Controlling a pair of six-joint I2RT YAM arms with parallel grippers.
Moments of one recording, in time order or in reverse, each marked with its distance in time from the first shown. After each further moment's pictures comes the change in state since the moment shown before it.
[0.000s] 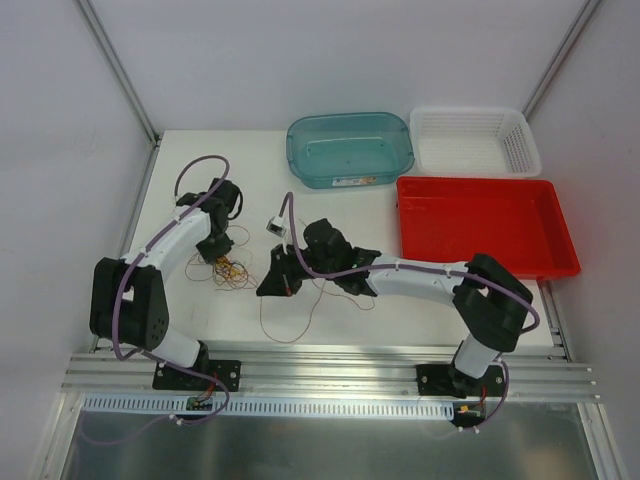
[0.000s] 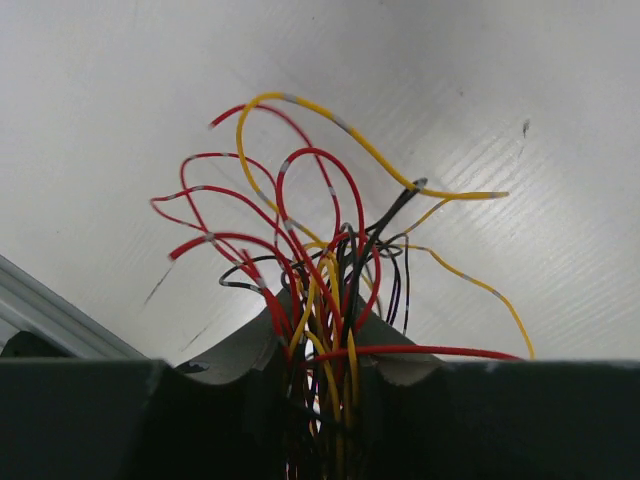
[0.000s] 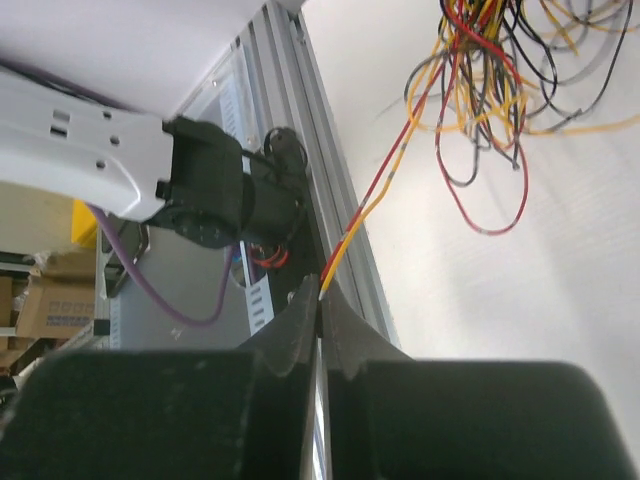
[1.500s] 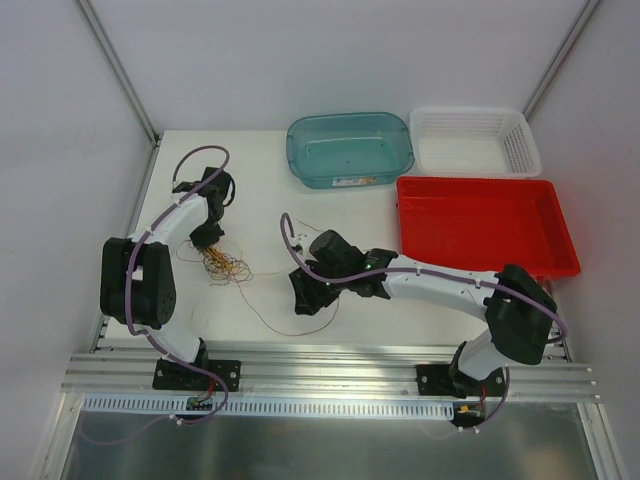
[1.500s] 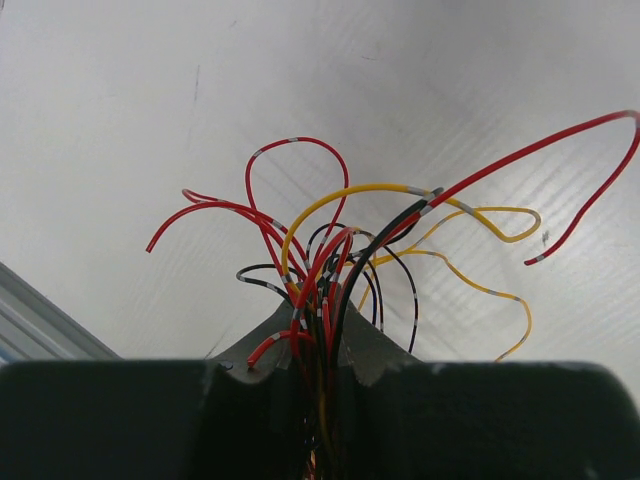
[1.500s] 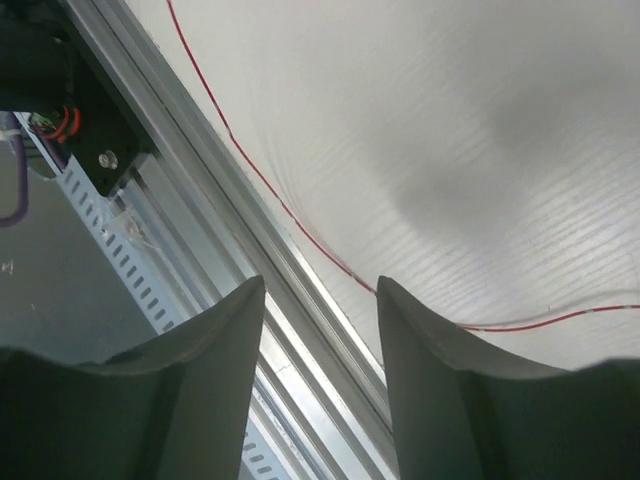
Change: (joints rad) left arm 0.110 0.151 0.104 0.044 -0.069 0.191; right arm 0.010 -0.160 -0.040 -0.643 0.272 -0.203
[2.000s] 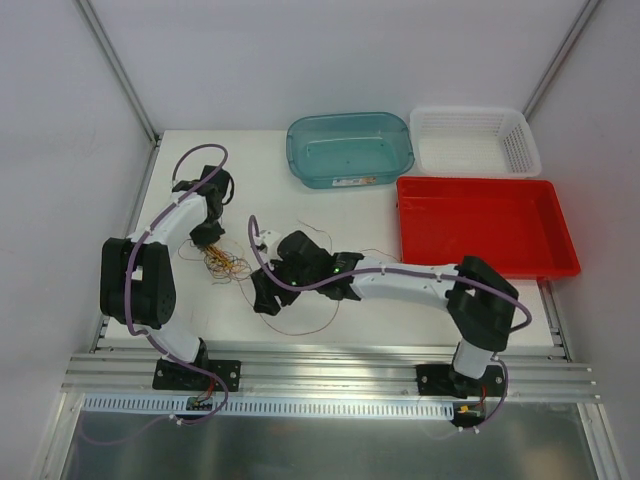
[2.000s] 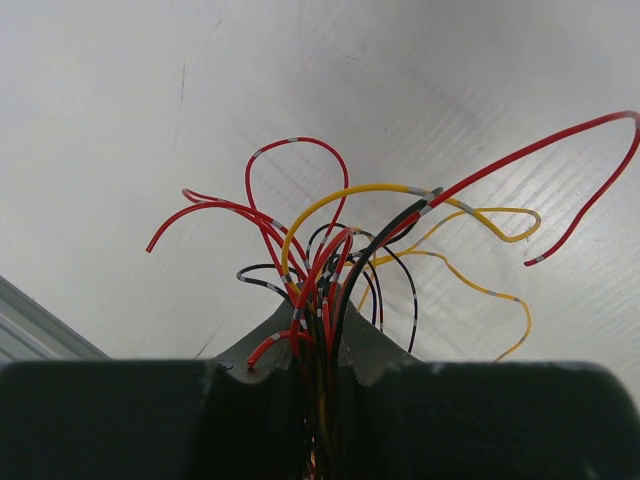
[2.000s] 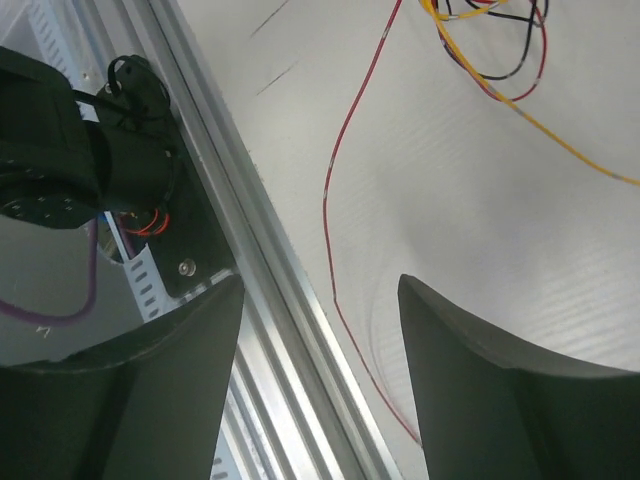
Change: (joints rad) left arm -0.010 0.002 0.011 0.008 0.027 0.003; right arm 0.095 0.156 0.172 0.204 0.027 -0.007
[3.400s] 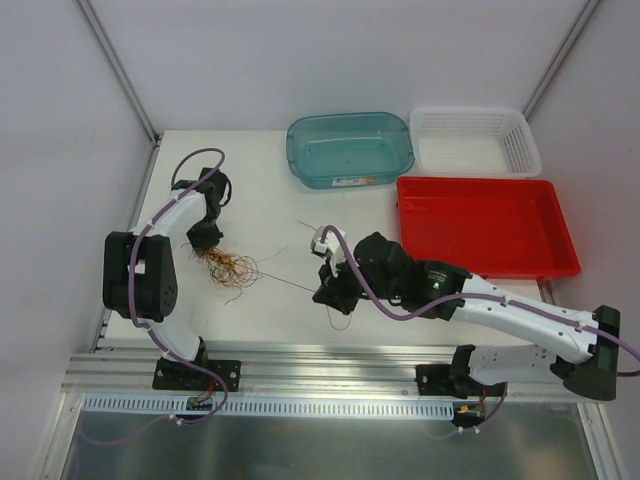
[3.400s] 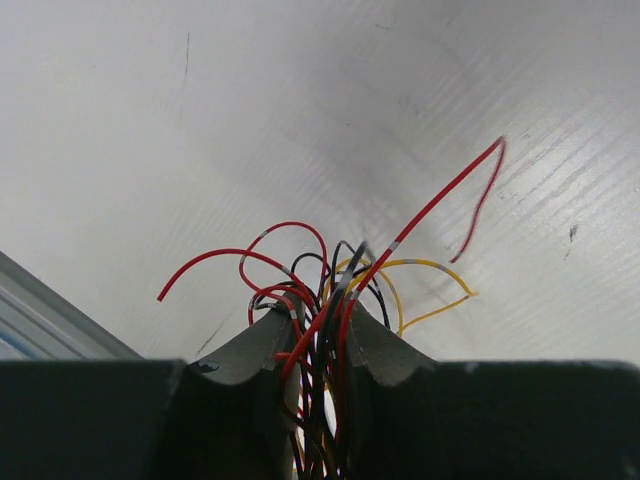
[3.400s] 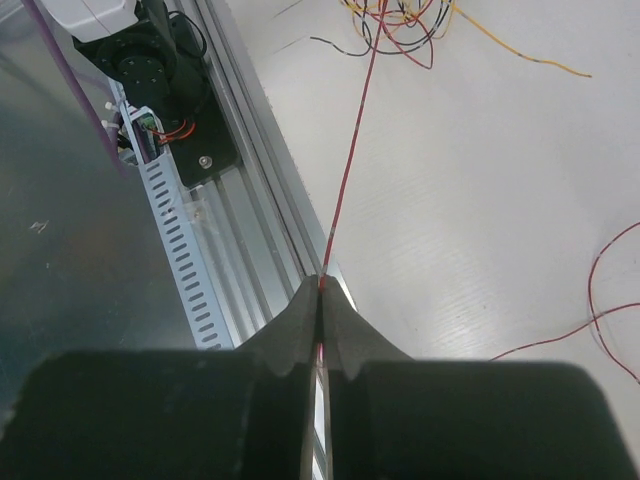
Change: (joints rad) left arm 0.034 0.047 0.010 -0.043 0.030 -0.001; right arm 0.027 -0.555 -0.135 -0.304 0.098 -0.181
